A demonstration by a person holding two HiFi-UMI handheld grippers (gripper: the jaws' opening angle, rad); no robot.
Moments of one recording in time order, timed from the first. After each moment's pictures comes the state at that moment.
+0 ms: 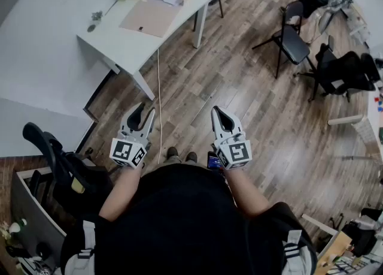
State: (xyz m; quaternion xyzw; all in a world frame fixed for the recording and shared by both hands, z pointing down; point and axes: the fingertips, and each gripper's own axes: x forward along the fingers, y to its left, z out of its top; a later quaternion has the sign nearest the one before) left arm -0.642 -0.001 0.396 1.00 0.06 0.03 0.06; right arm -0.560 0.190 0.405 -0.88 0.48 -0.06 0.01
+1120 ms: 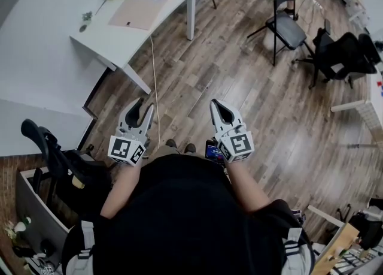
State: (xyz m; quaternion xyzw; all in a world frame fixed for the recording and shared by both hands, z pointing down) left arm -0.648 0.081 0.383 1.00 0.08 0.03 0.03; right arm -0.565 0.265 0.409 -0.87 0.48 -0.07 0.03
